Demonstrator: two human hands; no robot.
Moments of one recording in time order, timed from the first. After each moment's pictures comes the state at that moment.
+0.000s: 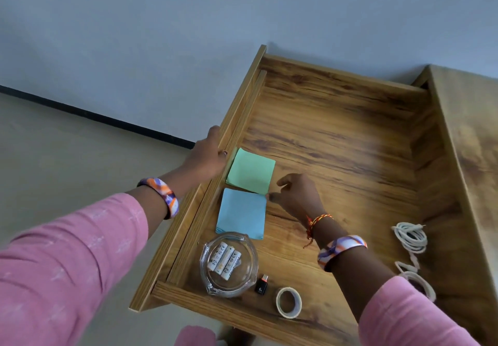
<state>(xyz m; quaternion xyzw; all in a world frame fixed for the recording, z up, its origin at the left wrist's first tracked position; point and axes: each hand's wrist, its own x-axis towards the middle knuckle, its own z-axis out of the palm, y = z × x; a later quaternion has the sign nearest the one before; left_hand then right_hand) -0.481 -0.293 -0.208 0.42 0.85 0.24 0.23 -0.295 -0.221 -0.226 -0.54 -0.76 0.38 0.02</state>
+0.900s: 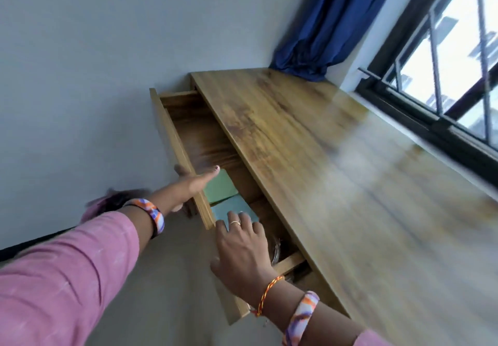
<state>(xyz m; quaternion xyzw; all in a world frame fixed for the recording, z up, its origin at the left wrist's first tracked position) -0.229 -0.187 -0.183 0.46 0.69 0.18 0.53 -0.120 -0.331 -0.164 -0.61 -0.79 0.01 -0.01</state>
